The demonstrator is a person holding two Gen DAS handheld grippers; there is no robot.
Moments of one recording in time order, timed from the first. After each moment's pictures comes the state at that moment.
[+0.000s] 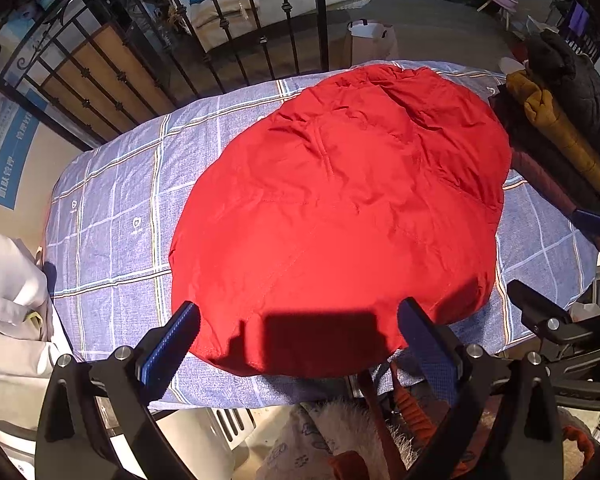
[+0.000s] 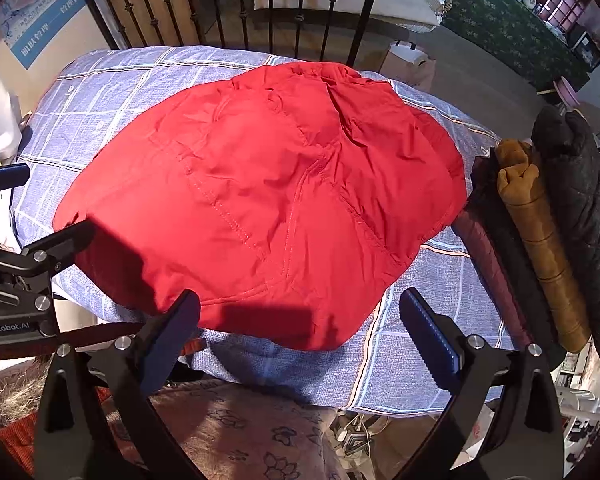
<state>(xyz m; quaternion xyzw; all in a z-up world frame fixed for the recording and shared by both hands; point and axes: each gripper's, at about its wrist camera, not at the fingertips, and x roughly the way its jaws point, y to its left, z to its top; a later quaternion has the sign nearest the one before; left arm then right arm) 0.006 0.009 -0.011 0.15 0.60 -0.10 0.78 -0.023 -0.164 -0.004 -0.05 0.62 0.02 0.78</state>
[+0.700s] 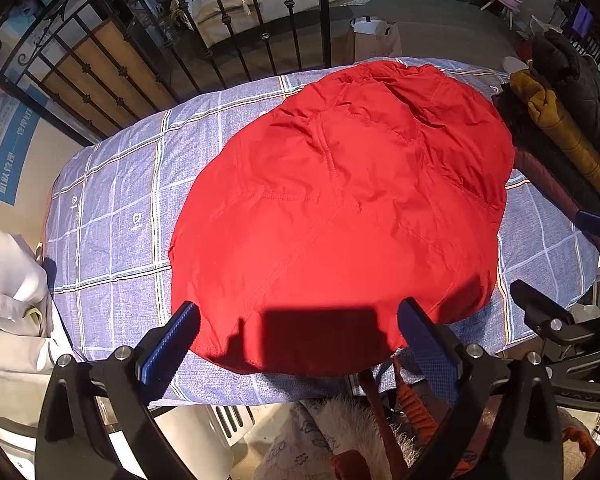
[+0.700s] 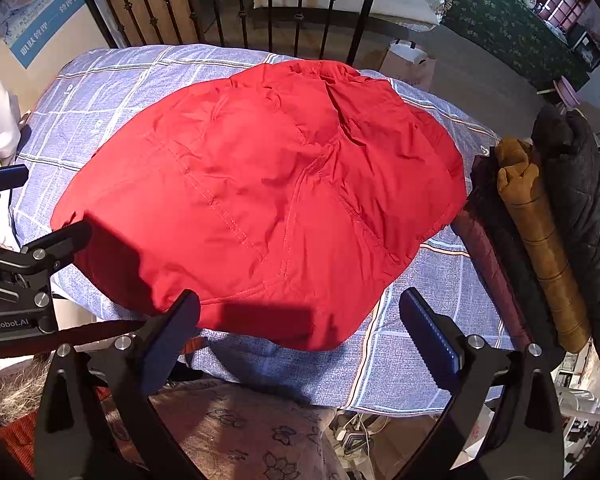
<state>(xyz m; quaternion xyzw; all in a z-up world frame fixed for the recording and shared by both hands) 0.007 0.011 -0.014 0.15 0.60 -0.09 0.78 -0.023 -0.166 -0.005 -0.05 0.62 0.02 0.78</state>
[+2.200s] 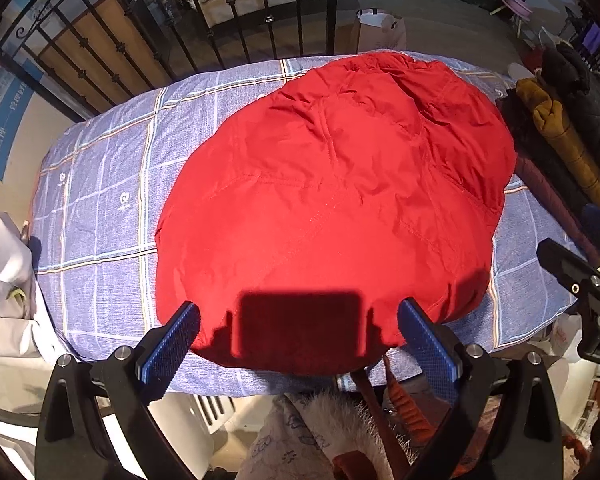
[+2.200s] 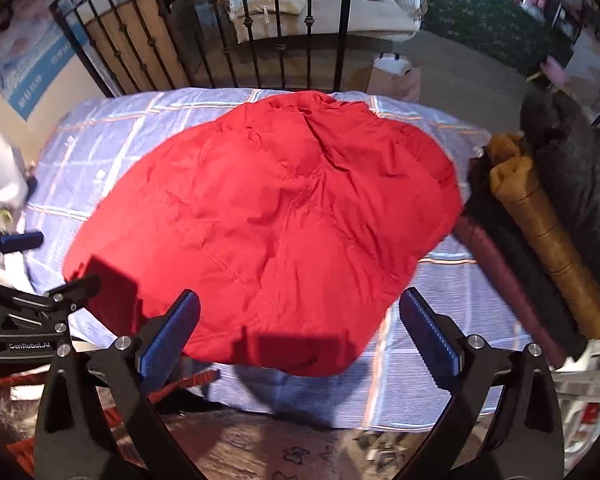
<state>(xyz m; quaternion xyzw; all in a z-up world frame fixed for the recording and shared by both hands) 0.019 0.022 -0.026 0.10 0.63 -0.09 0.76 -0.011 -0.205 -0.006 0.06 0.59 0.03 0.80</state>
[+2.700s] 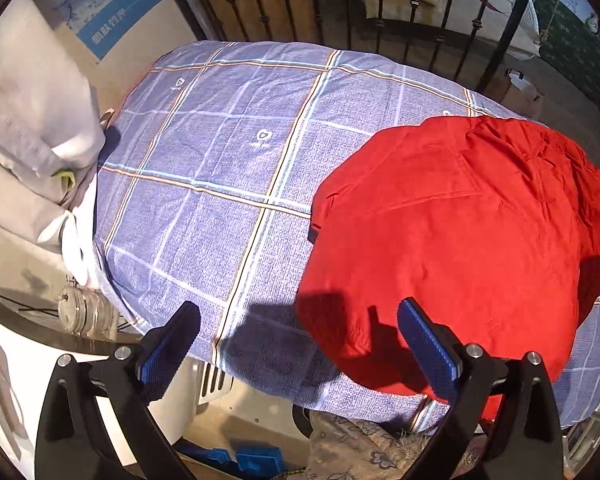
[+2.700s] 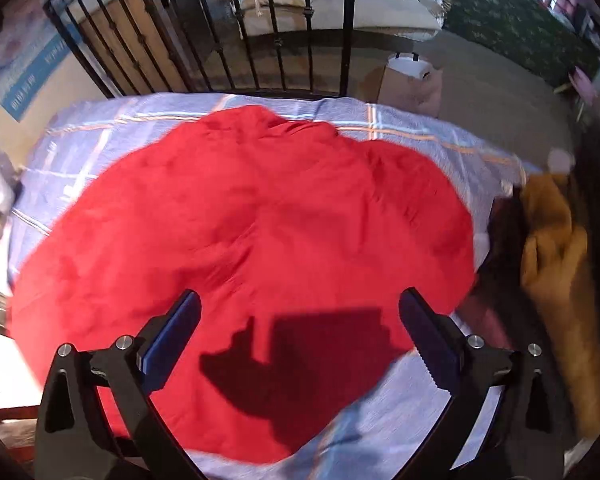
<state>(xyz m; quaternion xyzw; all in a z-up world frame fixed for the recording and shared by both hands) 0.027 0.186 -0.056 -0.01 0.62 0.12 0.77 0.135 -0.287 -0.098 -0.01 0.59 0.04 0.81</state>
